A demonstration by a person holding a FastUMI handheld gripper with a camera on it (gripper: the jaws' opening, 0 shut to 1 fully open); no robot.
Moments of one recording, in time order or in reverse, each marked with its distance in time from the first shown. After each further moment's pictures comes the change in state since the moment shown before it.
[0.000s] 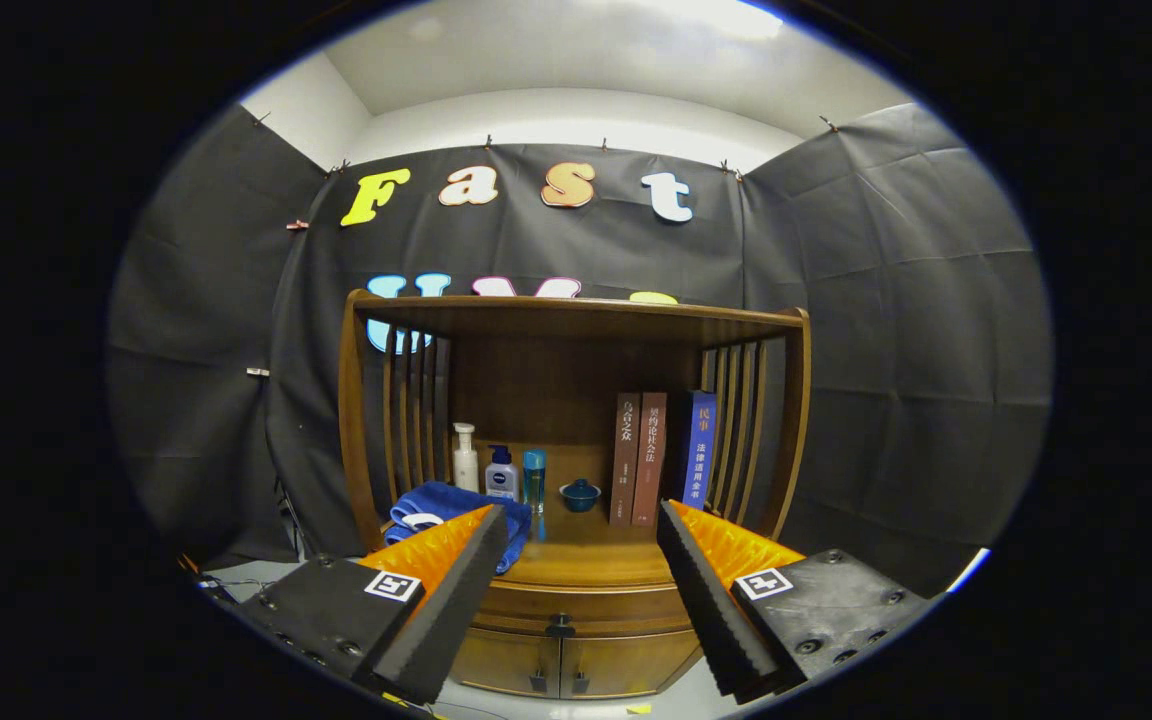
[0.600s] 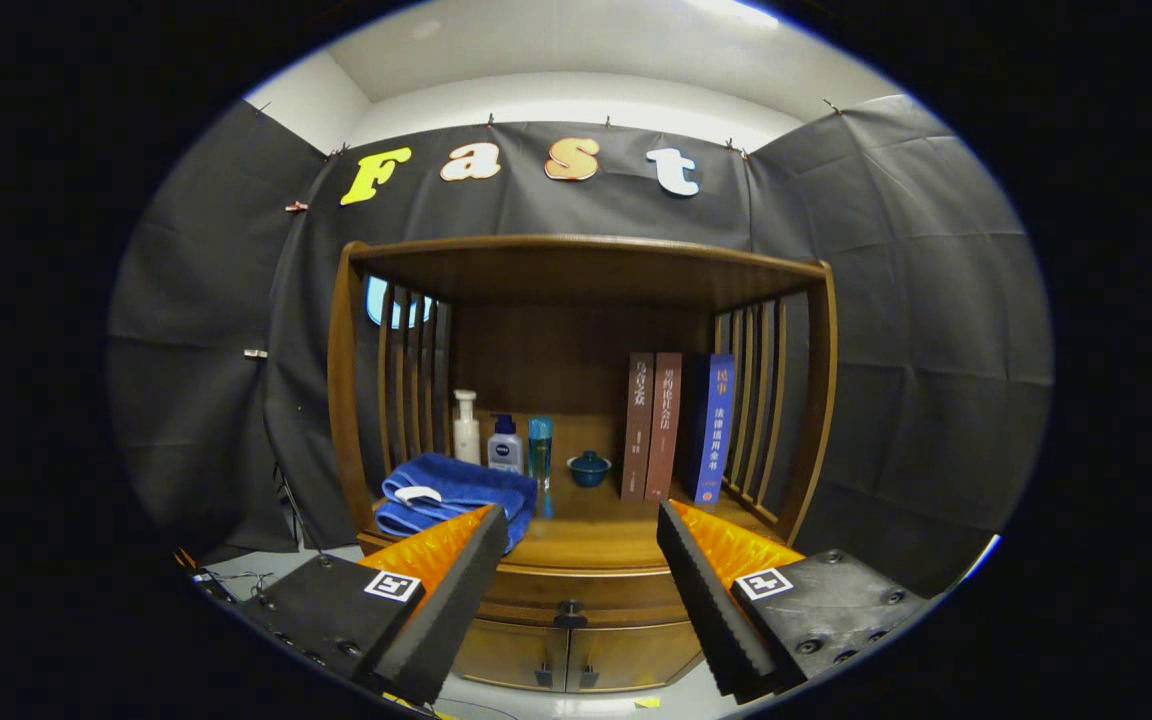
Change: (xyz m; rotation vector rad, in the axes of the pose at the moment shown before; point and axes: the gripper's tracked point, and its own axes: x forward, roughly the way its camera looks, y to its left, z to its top) arm 0.028 0.013 -0.072 0.012 0.074 0.009
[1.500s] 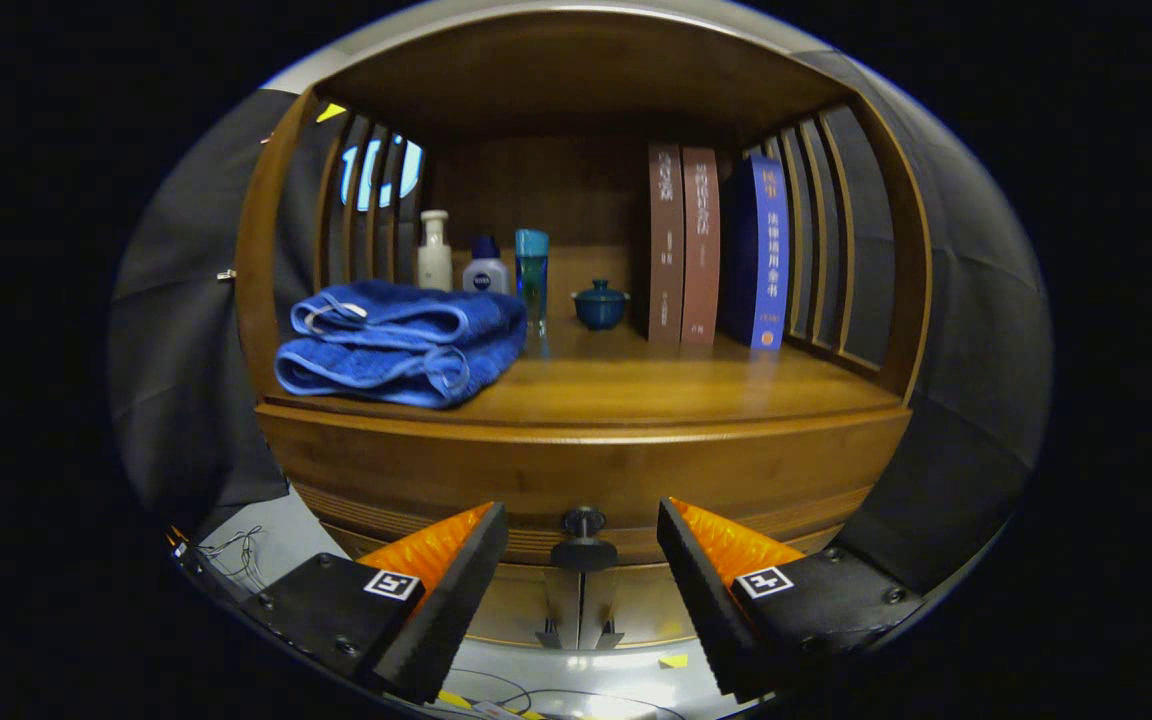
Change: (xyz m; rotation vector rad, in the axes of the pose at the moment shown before) arm 0.092 0.012 -0.203 0.046 0.324 0.004
